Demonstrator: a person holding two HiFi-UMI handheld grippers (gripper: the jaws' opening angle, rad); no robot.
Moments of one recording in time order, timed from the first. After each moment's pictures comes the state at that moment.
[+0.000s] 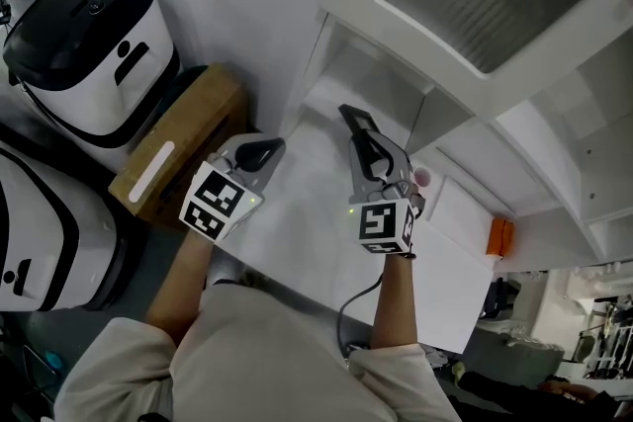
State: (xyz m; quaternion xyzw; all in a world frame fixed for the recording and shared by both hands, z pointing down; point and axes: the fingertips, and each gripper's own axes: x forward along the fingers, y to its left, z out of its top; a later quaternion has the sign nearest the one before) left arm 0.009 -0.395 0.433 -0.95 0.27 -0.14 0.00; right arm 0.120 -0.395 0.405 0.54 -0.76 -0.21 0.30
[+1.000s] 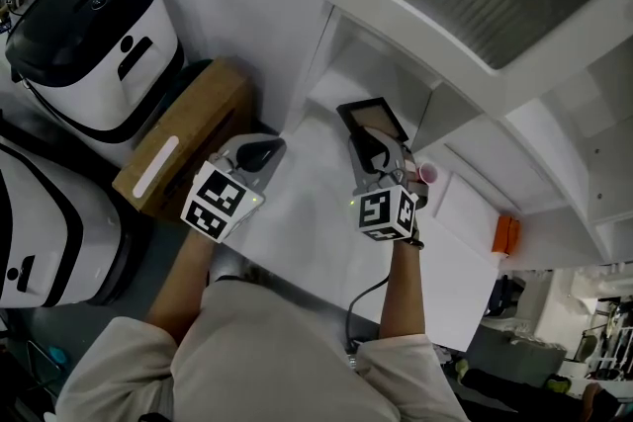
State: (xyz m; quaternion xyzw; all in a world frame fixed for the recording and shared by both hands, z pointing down) left arm 0.004 -0.393 0.448 -0.95 0.27 -0.16 -0.01; right arm 0.122 -0.410 0.451 0.48 -0.76 -0.22 0.37
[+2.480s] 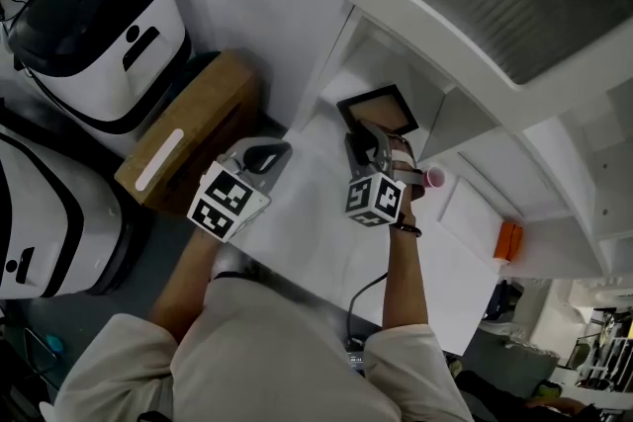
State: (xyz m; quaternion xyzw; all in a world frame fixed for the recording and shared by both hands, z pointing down) left arm -0.001 -0.401 0.474 -0.95 0.27 -0.17 -0.04; right arm 0.114 -0.450 0.508 0.43 -0.72 -0.25 0.48
